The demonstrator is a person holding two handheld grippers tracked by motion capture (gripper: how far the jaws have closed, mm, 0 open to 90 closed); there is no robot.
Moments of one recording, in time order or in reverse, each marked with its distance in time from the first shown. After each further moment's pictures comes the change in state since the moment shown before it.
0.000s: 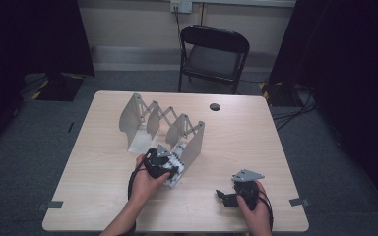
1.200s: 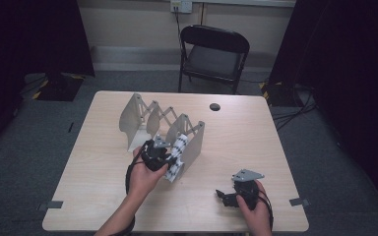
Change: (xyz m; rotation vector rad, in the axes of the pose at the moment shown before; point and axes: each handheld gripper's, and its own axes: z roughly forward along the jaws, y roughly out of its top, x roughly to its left) left arm -0.007 0.043 -0.046 -0.038 -0.016 -0.027; right arm 0.000 0.000 0.000 0.002 0.001 0.002
